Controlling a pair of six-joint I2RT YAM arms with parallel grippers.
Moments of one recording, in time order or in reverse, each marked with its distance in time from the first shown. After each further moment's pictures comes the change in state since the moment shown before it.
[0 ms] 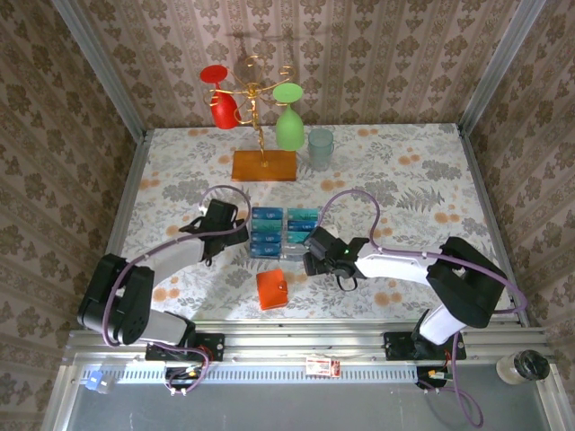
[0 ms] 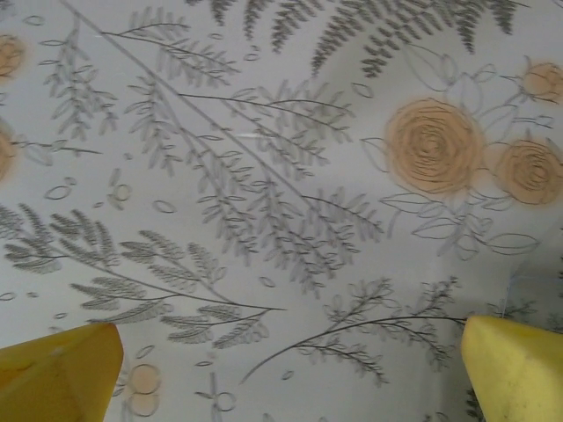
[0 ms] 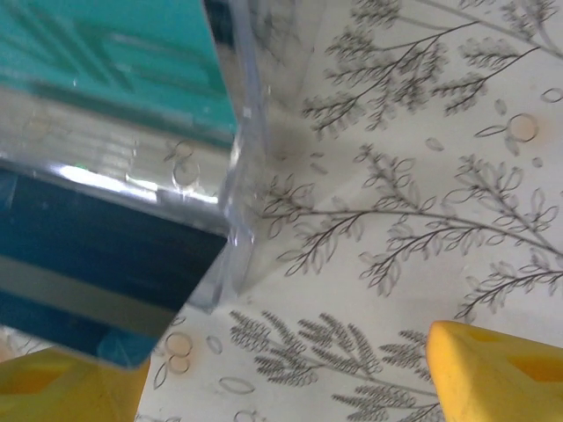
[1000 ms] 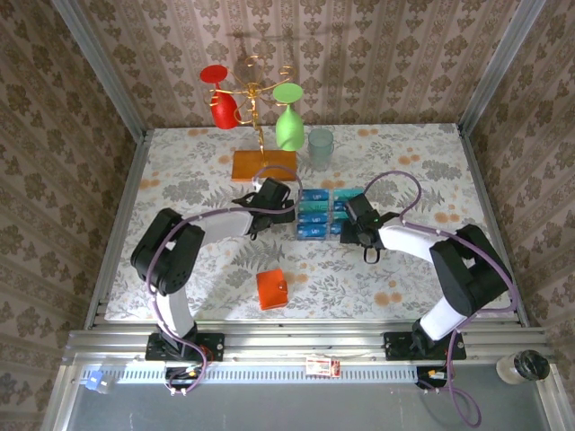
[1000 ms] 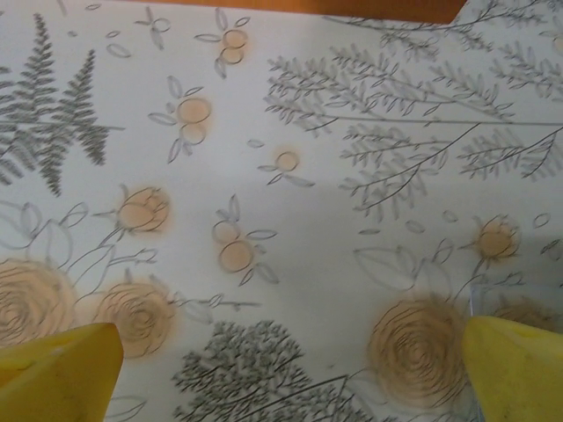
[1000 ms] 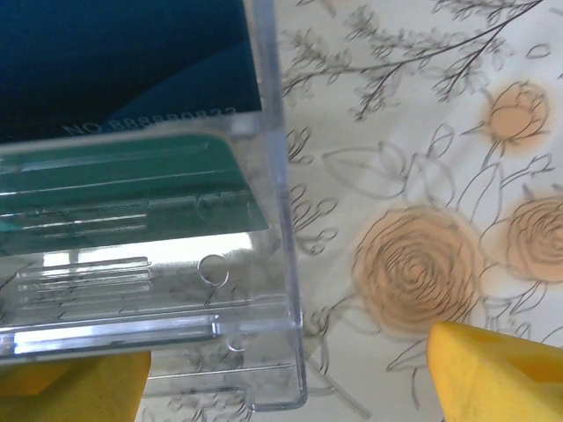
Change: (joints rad) left arm -0.225 0.424 0.436 0.047 -0.024 -0.019; right arm -0.407 0.040 0.018 0.000 -0.001 -0.081
